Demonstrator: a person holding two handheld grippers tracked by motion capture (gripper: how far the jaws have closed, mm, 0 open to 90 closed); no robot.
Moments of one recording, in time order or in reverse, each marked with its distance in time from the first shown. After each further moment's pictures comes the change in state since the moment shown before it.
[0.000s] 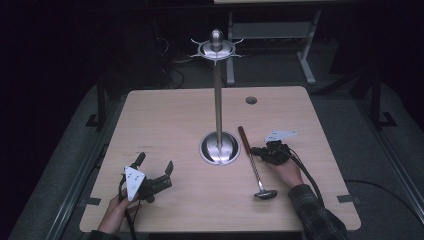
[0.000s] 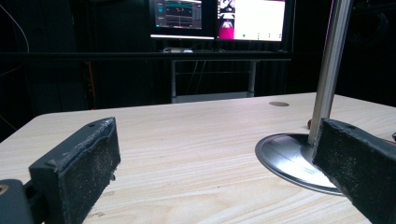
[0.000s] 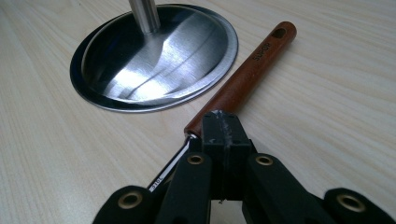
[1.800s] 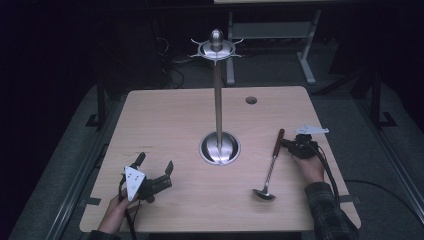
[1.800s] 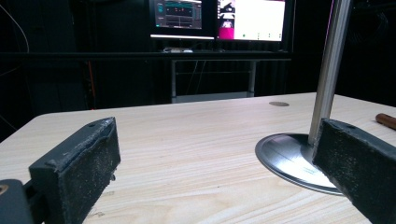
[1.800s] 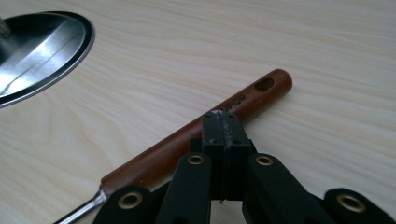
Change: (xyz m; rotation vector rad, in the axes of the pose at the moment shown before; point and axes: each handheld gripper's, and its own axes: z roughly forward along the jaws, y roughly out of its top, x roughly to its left) left arm 0.000 0.000 0.000 0.001 0.000 0.001; right arm -0.062 -0.026 -0.045 -0.031 -0.242 0.165
